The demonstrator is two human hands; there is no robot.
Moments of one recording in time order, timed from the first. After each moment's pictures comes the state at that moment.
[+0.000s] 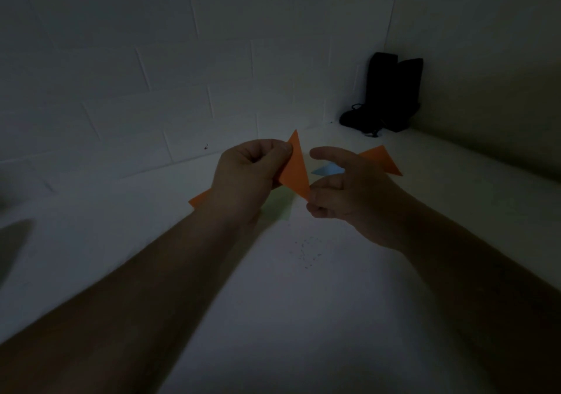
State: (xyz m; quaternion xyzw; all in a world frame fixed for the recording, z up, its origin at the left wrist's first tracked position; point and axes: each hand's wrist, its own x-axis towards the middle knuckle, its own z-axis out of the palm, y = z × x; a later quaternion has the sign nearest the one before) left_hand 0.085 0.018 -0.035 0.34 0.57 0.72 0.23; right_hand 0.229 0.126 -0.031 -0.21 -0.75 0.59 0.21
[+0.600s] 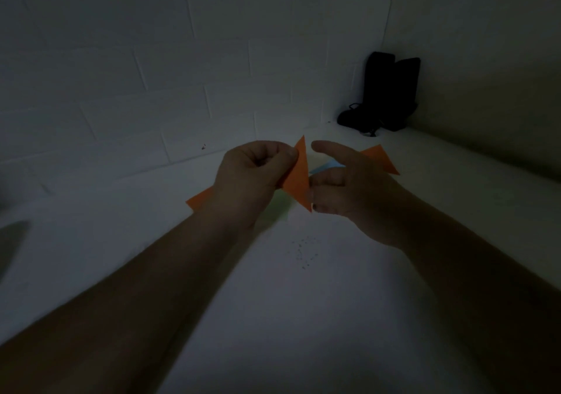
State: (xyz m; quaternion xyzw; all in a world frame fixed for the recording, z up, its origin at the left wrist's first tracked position) left_hand 0.090 0.017 -0.036 0.38 0.59 0.68 0.20; right_hand 0.235 0.126 -0.027 -0.19 -0.80 0.53 0.19
